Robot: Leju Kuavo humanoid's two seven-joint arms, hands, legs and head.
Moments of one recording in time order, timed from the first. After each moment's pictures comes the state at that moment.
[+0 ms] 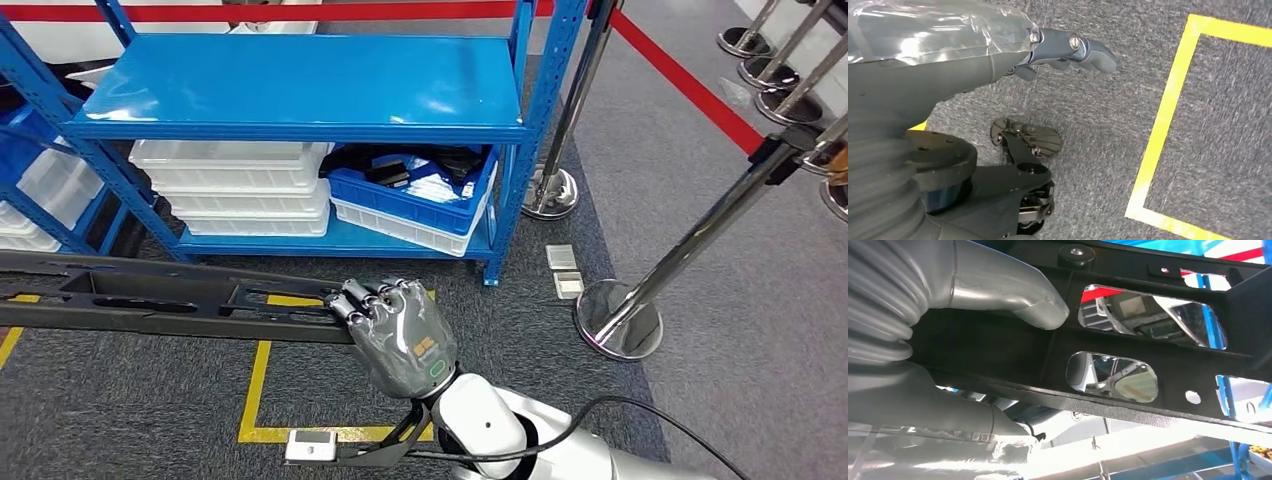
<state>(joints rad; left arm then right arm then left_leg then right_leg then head) -0.24 -0.18 1.46 -0.04 -1.57 0.35 -0.49 -0.43 -0.16 0.90 -1.84 1.14 -0.36 0.28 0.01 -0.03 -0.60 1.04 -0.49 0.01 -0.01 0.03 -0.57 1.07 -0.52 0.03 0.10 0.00</state>
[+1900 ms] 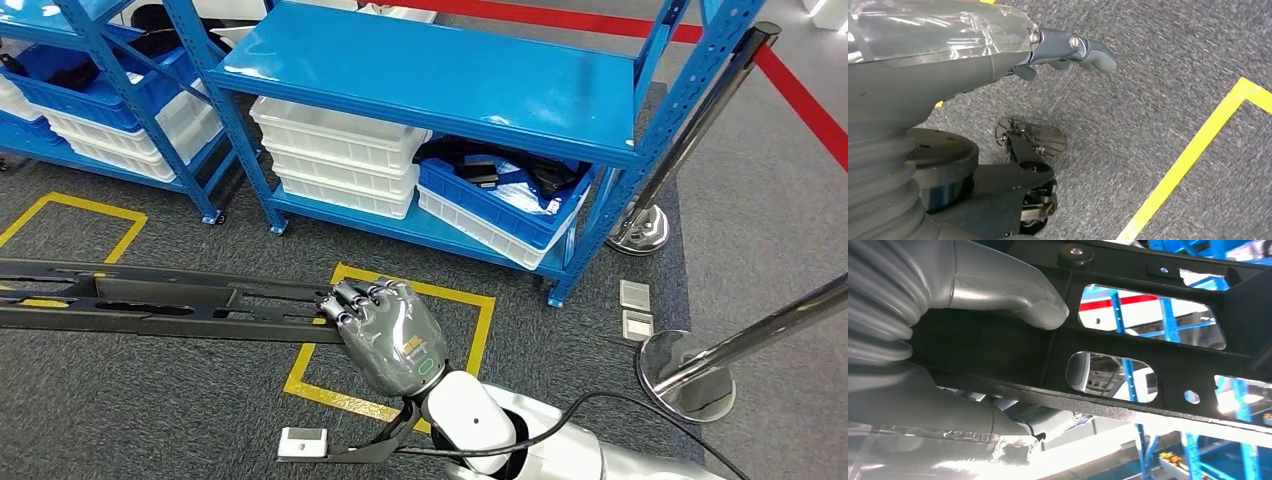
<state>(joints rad) -0.24 -0.18 1.46 -0.04 -1.57 0.35 -0.49 -0.42 -0.15 0.89 -1.83 1.16 -0.32 0.28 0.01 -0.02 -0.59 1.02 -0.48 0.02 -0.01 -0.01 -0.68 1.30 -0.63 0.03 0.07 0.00</state>
